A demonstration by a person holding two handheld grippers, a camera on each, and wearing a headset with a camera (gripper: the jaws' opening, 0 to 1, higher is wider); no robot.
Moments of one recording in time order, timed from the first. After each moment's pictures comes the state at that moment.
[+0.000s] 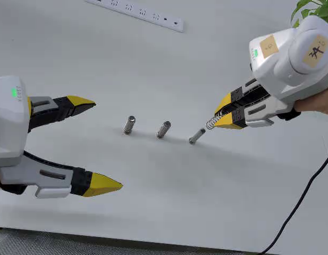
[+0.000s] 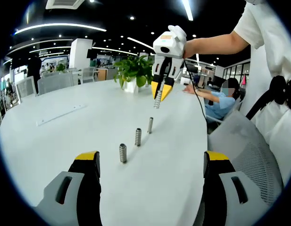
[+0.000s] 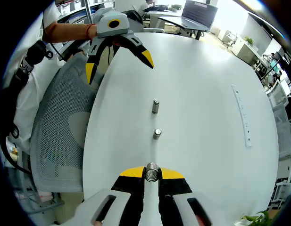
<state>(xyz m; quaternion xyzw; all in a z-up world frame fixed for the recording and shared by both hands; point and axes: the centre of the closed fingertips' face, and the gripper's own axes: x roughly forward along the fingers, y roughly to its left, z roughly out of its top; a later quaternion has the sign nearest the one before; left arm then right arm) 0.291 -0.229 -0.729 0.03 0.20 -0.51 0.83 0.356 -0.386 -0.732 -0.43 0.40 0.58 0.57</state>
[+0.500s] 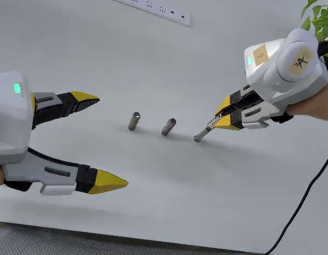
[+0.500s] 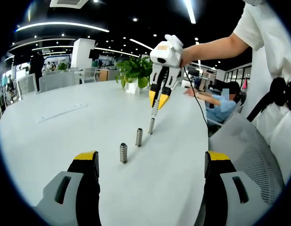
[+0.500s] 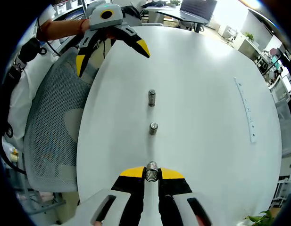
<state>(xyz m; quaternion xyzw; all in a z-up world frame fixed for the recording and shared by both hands) 0.294 -0.230 -0.734 0.02 0.20 -0.51 0.84 0.362 -0.388 -0.758 -0.43 0.42 0.57 0.56</state>
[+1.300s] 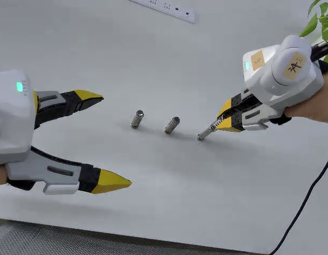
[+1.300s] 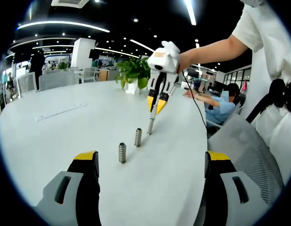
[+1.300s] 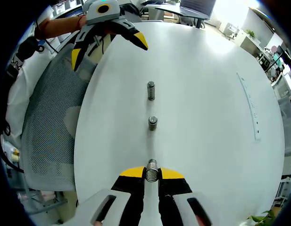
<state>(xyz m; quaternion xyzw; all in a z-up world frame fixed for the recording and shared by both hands) 0.291 -0.230 -0.735 0.01 0.20 -0.51 0.84 0.364 -0.393 -0.772 -0.43 0.43 0.57 0.55</state>
